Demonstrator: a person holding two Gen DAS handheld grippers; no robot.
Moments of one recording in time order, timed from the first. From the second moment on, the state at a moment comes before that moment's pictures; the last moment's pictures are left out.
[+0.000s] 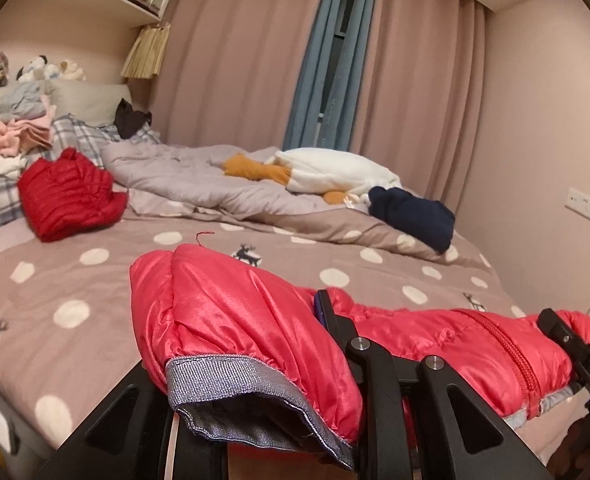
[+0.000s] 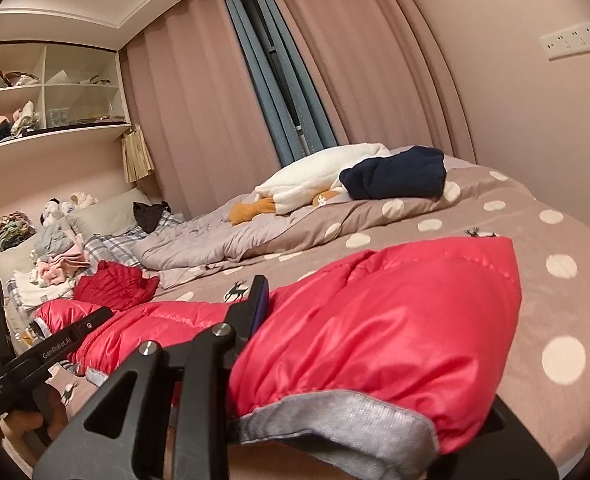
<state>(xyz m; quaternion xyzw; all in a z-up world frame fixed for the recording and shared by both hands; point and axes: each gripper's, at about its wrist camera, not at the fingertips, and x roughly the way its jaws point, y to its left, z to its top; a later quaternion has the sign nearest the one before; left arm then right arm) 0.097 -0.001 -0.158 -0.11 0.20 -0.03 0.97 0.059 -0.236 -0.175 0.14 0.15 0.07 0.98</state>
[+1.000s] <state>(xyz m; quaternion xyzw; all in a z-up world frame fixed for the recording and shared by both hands) 0.157 -0.015 -0.173 -0.14 0.22 -0.05 0.96 0.114 -0.242 -0.189 0.15 0.16 0.05 0.98</state>
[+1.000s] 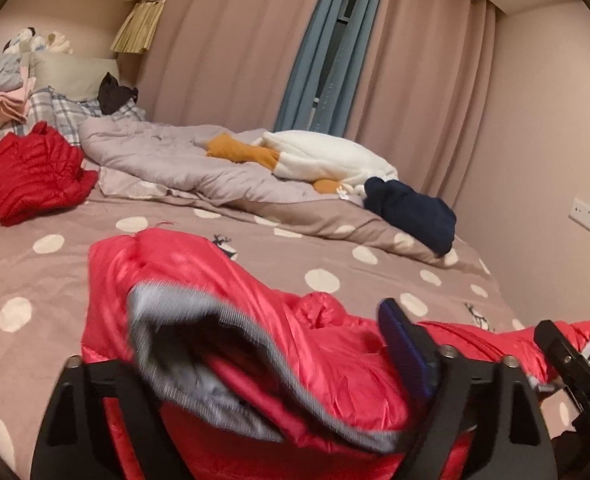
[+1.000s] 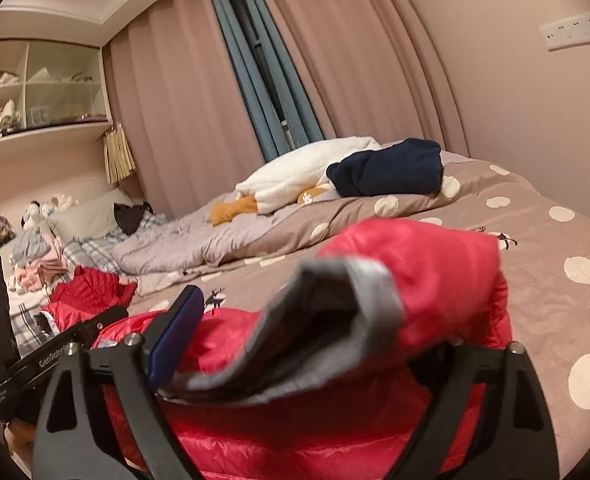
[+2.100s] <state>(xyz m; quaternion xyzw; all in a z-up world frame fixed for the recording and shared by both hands) 0.133 0.003 -0.148 -0.14 0.15 0.05 0.98 0.091 -0.263 -0.166 0.15 0.12 0.03 0.98</state>
